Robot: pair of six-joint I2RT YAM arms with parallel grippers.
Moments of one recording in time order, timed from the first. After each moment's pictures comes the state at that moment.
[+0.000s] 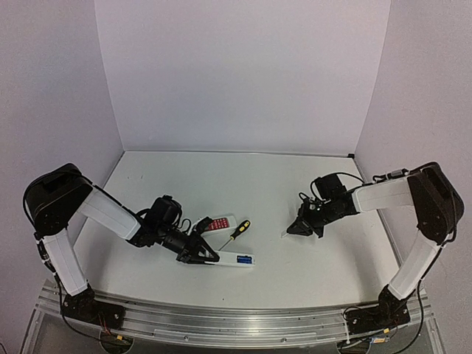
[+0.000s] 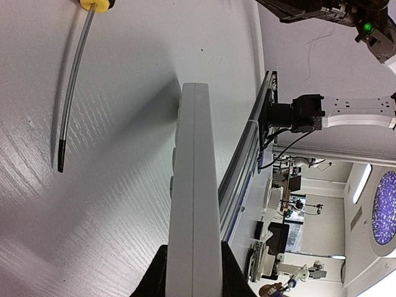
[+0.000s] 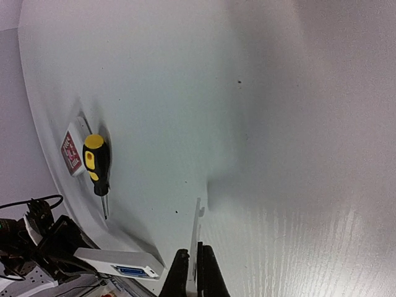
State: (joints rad) left arm -0.75 1.79 0.66 0.38 0.93 -0.78; right arm 0.44 1.73 0.88 -0.20 -0.52 0.87
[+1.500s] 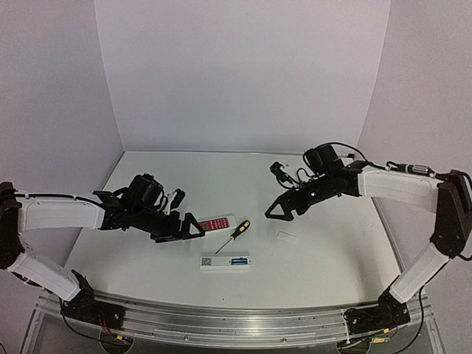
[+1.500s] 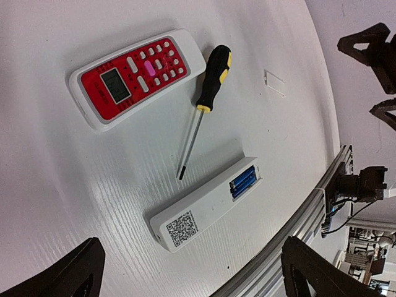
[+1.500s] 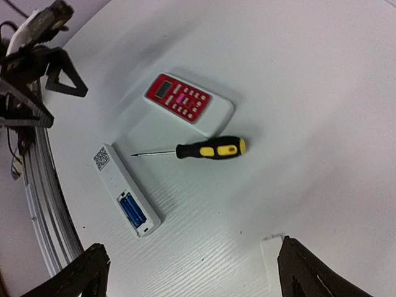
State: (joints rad) left arm -0.74 1.35 0.73 -0.20 0.36 -0.65; right arm 0.58 1.60 1.13 -0.43 -0.51 -0.08
